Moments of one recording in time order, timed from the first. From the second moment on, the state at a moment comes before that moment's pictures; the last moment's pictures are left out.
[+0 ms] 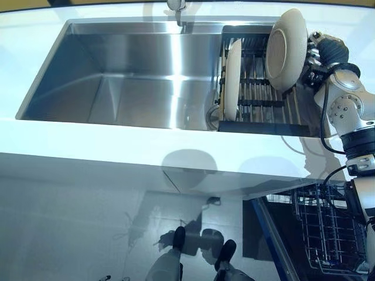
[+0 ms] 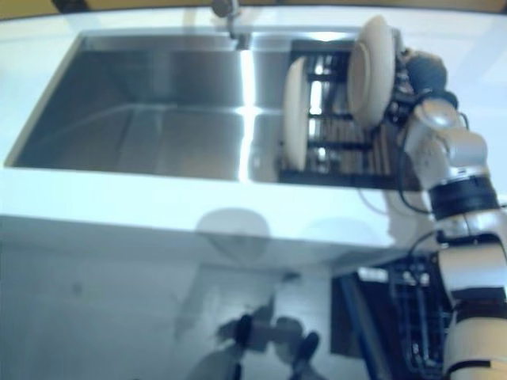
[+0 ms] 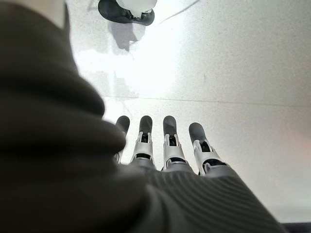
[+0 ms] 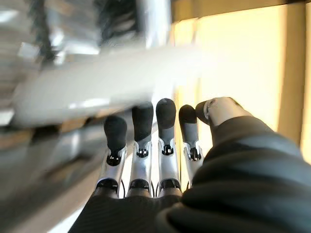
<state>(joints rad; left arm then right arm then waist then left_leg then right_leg) 0.10 0.37 -0.19 1.06 -0.23 0.00 0.07 -1.20 -0.86 0.29 0.68 0.80 0.34 -0.44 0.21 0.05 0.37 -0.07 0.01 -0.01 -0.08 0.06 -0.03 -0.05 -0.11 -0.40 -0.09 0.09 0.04</state>
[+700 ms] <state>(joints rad) 0.12 0.37 -0.19 1.04 -0.22 -0.03 0.07 -1.22 -0.90 0.29 0.69 0.78 0.36 -0.34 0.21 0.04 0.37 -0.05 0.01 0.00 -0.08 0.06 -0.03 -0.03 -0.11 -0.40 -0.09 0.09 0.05</state>
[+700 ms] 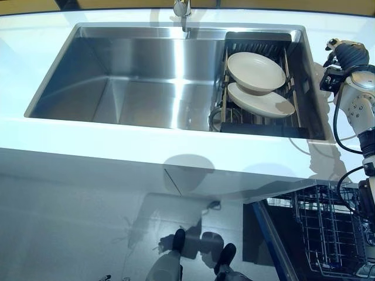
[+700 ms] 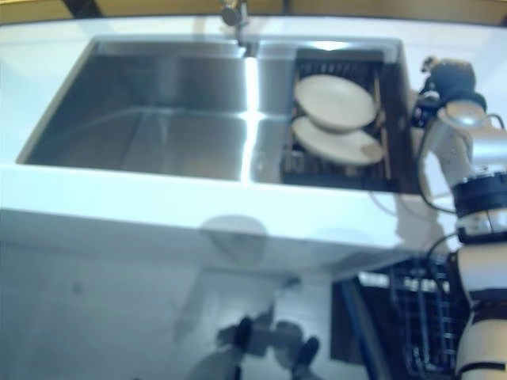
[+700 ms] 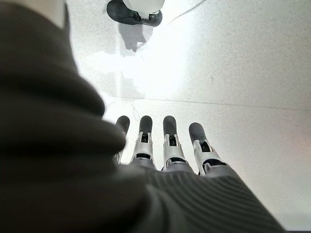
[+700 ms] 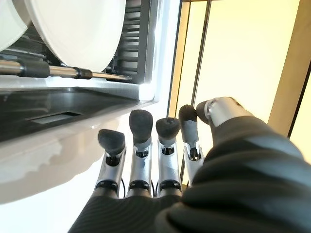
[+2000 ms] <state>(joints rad) 0.13 0.45 -0.19 0.98 -0.14 -0.01 0.04 -1.37 -1.01 0.84 0.63 -0.31 0.14 0.10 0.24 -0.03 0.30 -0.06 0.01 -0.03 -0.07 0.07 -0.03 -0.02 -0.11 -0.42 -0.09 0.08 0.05</state>
